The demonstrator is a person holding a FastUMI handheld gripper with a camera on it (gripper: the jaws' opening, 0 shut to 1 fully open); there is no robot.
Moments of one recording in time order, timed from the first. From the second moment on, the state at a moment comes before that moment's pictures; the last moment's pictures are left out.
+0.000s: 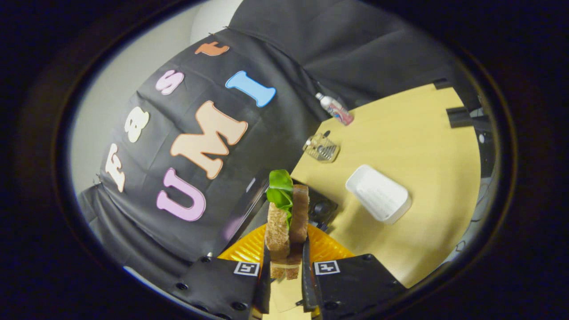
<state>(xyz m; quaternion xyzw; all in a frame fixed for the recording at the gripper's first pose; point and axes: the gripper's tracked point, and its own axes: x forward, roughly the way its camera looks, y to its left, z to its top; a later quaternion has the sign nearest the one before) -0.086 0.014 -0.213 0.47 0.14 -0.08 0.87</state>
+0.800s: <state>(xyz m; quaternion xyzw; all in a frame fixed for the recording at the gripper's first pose) 0.017 0.150 -0.263 0.59 0.19 -0.03 0.78</state>
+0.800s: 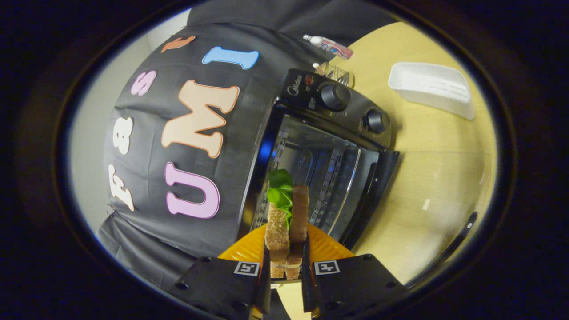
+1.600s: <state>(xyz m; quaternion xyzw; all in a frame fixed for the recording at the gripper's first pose) 0.027 0.141 -0.291 0.60 0.22 -0.04 0.77</state>
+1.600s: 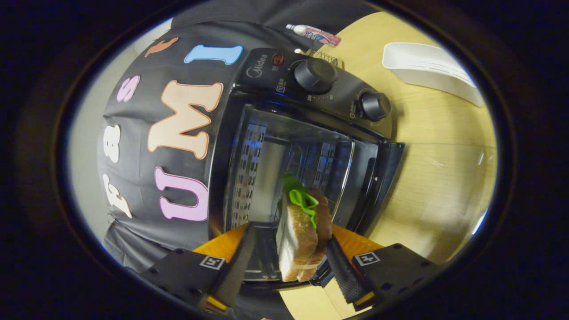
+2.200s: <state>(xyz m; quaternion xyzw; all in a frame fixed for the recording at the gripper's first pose) -0.019 0.113 -0.283 0.55 0.21 -0.07 0.81</state>
